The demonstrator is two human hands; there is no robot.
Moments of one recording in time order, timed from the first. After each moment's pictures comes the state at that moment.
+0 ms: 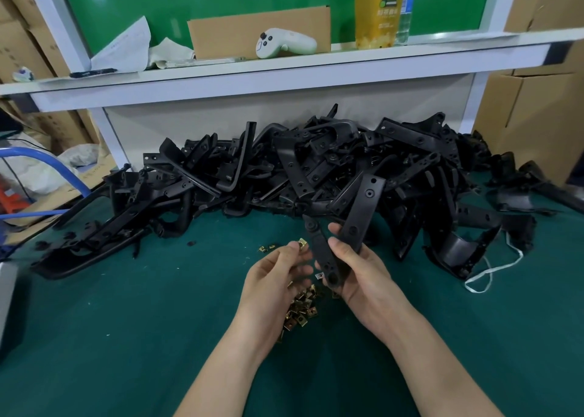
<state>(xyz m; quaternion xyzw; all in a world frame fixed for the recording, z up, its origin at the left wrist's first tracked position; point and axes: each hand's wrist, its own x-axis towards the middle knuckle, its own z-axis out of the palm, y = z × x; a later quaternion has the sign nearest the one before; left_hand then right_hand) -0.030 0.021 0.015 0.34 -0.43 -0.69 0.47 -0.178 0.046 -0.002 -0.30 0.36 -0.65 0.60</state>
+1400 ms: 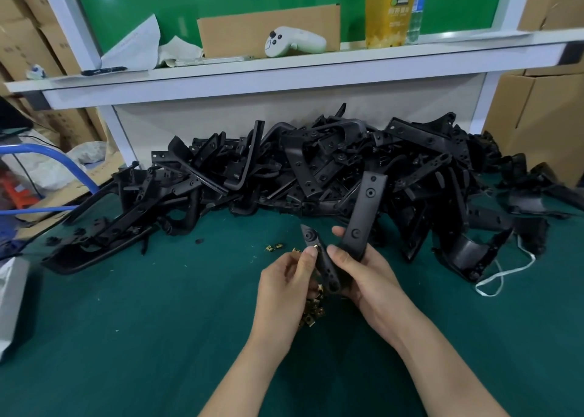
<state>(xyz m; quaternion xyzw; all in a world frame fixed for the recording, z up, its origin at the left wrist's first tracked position) -0.035 0.027 0.004 0.44 -0.57 -0.50 0.47 -0.174 0.047 -0.003 -0.35 0.43 -0.63 0.55</state>
